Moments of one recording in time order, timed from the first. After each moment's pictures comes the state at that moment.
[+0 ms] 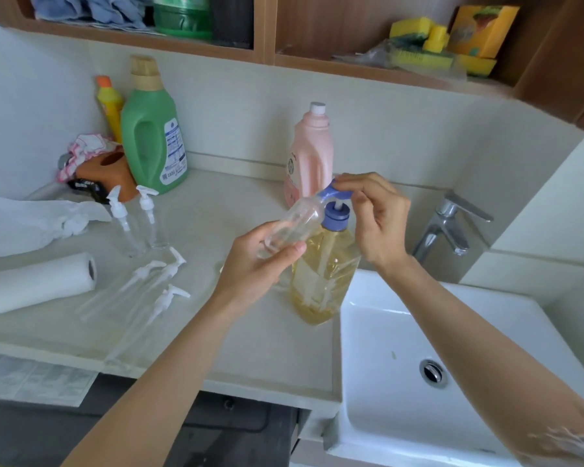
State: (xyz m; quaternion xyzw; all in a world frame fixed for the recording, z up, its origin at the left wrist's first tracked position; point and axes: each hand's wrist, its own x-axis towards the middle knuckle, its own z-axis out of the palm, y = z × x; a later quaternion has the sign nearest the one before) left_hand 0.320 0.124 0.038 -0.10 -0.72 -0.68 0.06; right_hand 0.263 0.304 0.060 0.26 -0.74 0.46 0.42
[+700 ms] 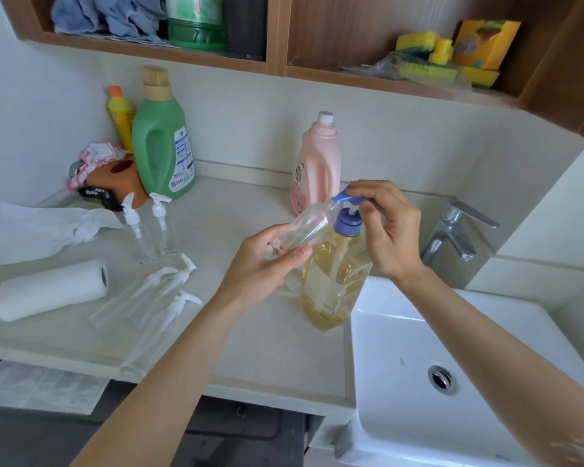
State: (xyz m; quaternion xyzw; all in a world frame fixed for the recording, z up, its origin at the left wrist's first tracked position) left_hand 0.320 0.107 0.047 -0.12 -0.72 -0.68 0.02; right_hand 0.273 0.302 0.064 0.25 -0.76 0.44 0.41
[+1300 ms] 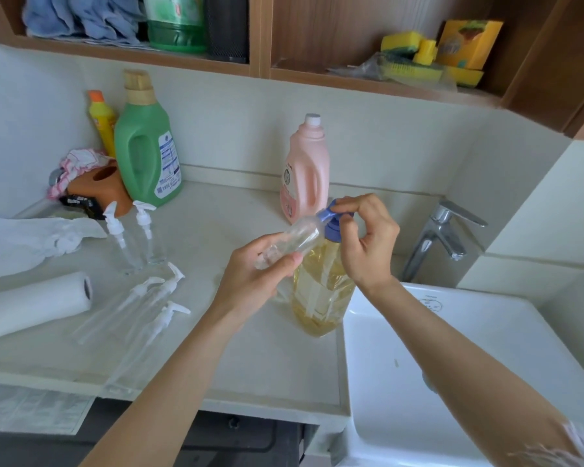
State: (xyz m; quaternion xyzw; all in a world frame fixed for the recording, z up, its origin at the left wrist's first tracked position) left_hand 0.320 0.116 0.044 -0.08 -0.71 -0.70 0.02; right_hand 0.269 0.284 0.048 0.19 -0.73 0.45 0.48
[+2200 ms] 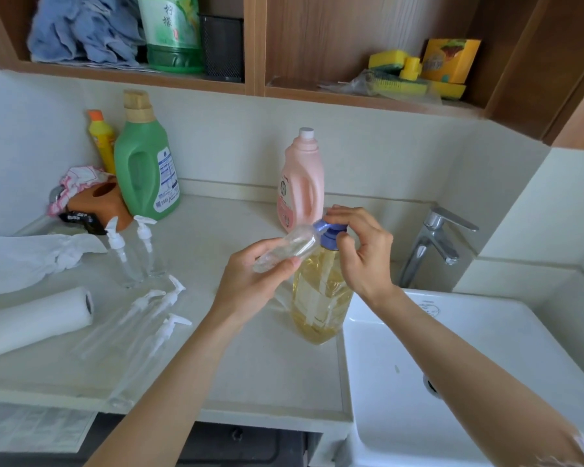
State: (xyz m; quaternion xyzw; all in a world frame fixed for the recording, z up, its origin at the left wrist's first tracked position) left_hand 0.315 0.111 0.046 -0.11 -0.72 -0.69 0.05; right_hand 0.275 0.288 0.044 0.21 -0.74 0.46 0.43
